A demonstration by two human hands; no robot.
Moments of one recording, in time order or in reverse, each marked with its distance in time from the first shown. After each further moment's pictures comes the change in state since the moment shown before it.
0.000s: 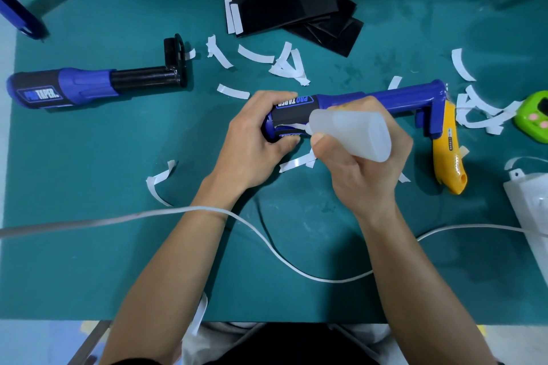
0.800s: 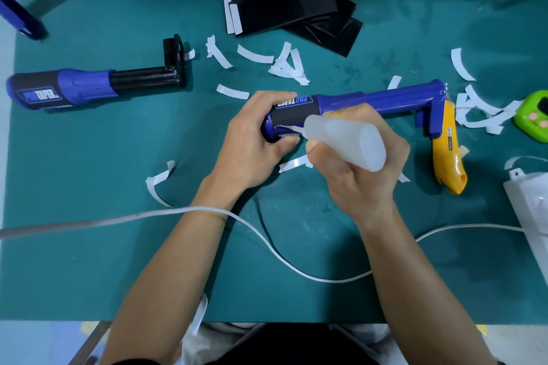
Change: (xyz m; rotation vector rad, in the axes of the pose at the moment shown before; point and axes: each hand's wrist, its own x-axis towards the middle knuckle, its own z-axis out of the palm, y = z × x) left_hand 0.000 0.000 0.000 -0.011 -0.006 -0.005; right_hand -0.003 0.000 0.002 -0.054 -0.006 -0.054
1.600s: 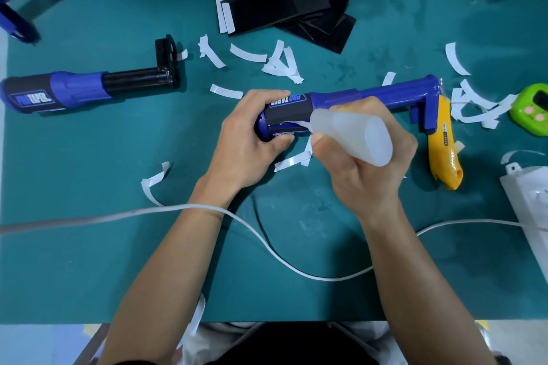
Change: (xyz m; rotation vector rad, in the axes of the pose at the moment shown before) left_hand 0.000 0.002 -0.001 0.045 0.005 0.005; right_hand 0.002 -0.001 -0.010 -0.048 0.059 0.020
